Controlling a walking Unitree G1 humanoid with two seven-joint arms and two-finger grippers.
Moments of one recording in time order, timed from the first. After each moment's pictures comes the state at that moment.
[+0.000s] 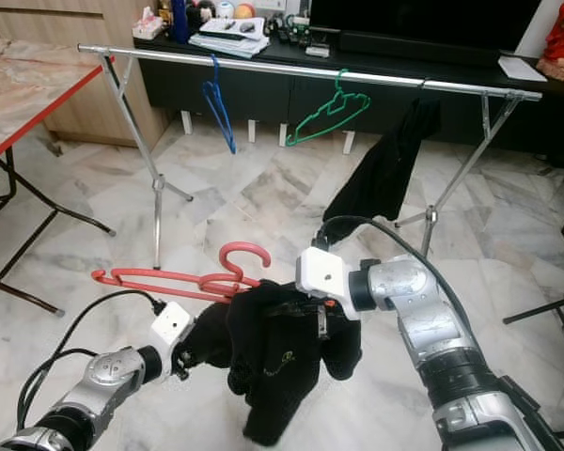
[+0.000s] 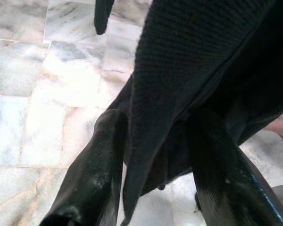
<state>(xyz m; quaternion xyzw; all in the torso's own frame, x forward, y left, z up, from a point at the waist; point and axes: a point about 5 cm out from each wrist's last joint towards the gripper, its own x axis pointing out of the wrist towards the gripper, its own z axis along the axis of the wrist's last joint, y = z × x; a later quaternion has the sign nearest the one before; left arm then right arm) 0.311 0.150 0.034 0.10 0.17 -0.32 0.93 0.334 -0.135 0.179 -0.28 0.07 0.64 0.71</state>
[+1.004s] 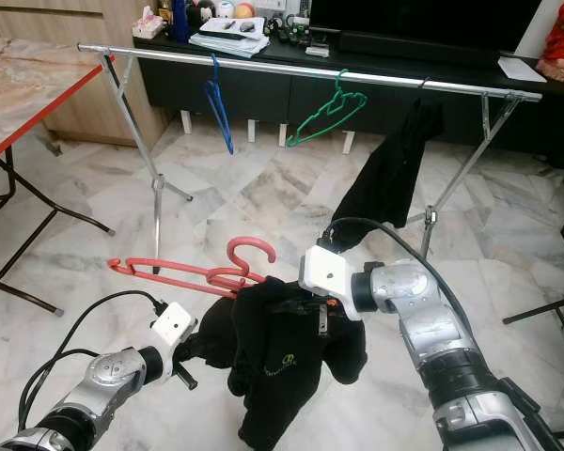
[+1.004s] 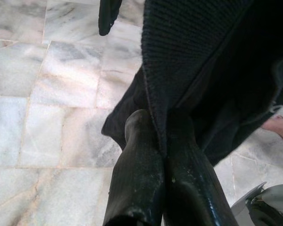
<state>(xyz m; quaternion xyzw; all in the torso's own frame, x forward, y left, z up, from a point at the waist) 0.310 0.149 0.033 0.10 0.17 -0.32 0.93 0.339 -0.142 0.170 -0.27 0.08 0.61 0.74</state>
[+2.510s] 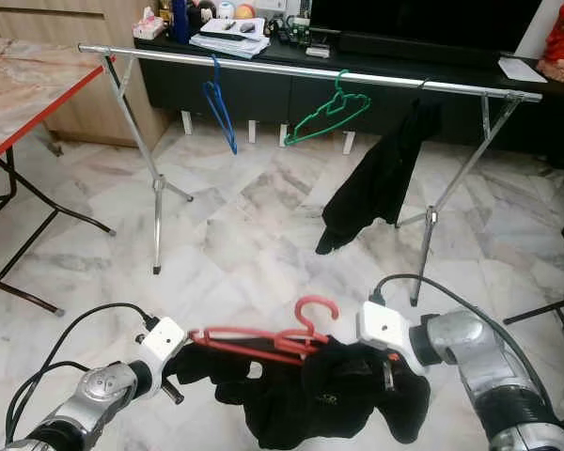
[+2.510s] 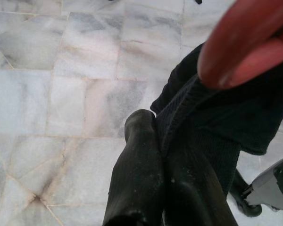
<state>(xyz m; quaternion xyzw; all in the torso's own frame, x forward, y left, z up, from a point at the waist) 0.298 0.165 0.016 0.15 0.21 -0.28 0.92 0.309 -0.227 0.113 -0.27 0.26 0.60 0.71</state>
